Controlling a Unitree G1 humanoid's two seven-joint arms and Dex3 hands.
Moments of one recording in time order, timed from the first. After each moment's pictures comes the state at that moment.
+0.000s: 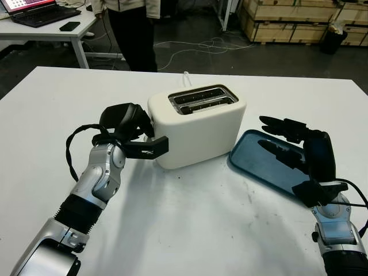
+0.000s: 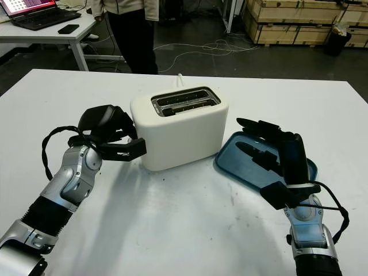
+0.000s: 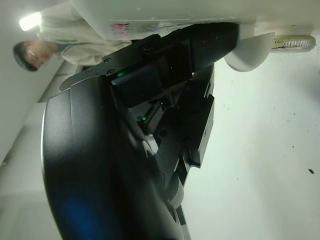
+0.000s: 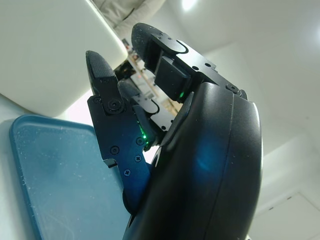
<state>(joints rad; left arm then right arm) -0.47 0.35 -0.37 0.23 0.74 0.27 0.00 -0.09 -0.37 -0.15 0.23 -0.21 -0.59 -0.04</state>
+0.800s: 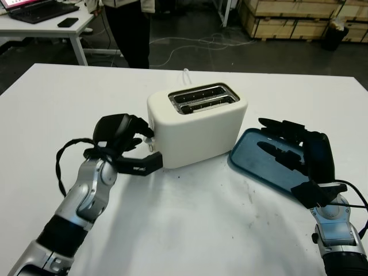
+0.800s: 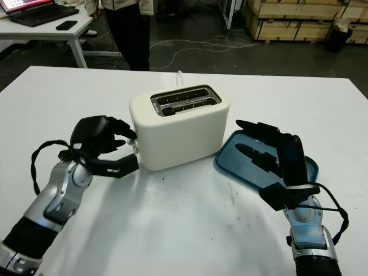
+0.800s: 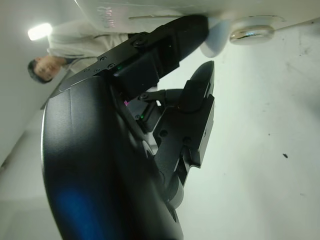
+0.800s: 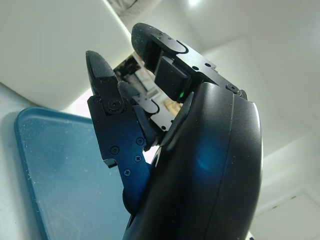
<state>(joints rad) -0.28 0.43 -0.33 0.02 0.68 0.13 0.14 -0.09 -0.37 -0.15 0.23 -0.22 -0.59 -0.04</state>
